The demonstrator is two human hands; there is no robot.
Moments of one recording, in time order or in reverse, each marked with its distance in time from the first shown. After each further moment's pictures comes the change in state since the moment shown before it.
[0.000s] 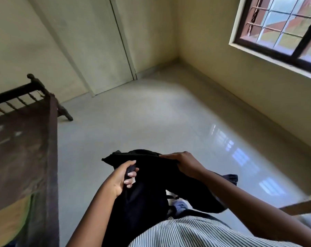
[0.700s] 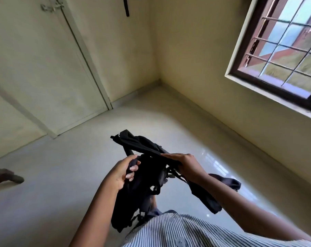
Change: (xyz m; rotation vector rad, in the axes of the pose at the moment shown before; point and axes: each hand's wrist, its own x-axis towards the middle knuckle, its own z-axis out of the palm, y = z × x) left_hand 0.357 0.434 0.012 0.131 -0.141 0.095; right_hand 0.434 0.164 -0.187 0.022 0.220 0.207
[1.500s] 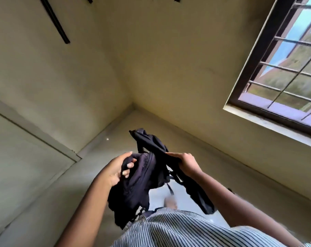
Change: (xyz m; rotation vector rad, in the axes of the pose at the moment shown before) left_hand 0.414 0.403 0.026 0.198 -0.207 -0.120; right_hand 0.459 0.175 -0.149 0.028 0.140 0.468
